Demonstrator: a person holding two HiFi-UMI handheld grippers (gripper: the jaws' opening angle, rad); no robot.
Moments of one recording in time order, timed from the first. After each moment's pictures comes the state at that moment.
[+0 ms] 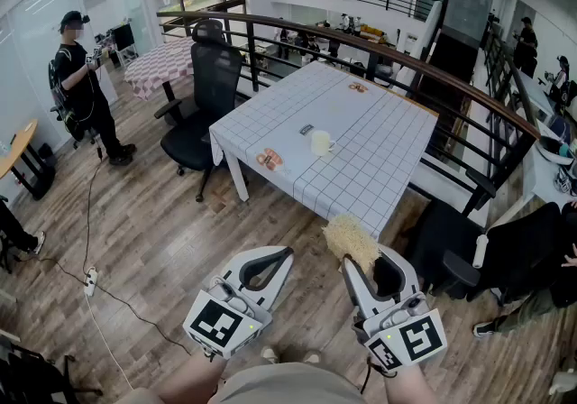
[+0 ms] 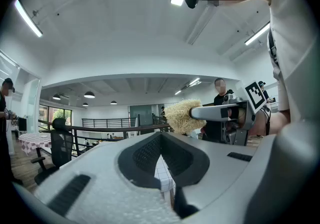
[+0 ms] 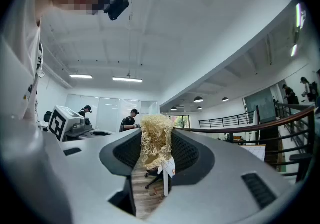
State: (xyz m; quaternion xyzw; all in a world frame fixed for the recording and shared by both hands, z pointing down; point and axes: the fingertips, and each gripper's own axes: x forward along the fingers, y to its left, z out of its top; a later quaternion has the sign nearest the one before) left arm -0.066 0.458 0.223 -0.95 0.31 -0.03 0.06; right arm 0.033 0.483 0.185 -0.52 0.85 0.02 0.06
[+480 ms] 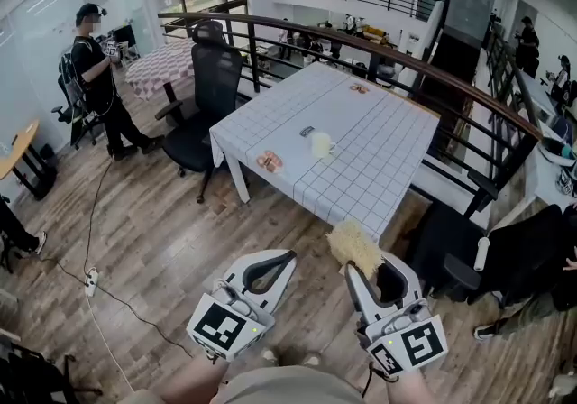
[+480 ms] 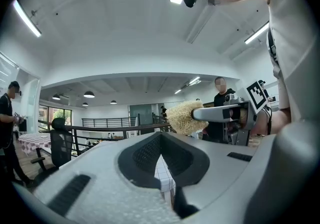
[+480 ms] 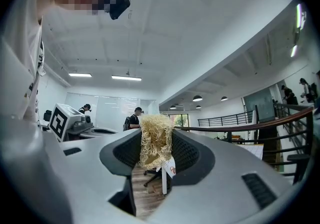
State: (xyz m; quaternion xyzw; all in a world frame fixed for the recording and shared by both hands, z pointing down) left arm -0.050 0.454 0.220 -0.95 0.31 -0.02 0.03; right arm 0.046 0.479 0.194 -0.52 0.85 0.02 0.05
